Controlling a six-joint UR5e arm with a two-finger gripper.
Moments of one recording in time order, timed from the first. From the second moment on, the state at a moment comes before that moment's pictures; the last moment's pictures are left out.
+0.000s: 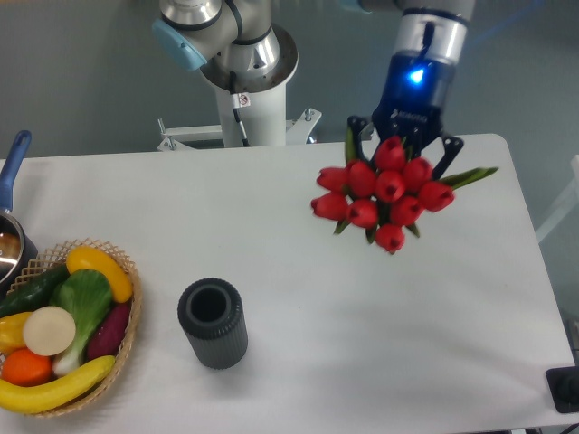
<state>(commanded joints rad) 2.73 -1.62 -1.77 -0.81 1.06 1.04</state>
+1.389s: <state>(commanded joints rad) 2.55 -1.86 -1.75 -0.80 1.54 1.19</state>
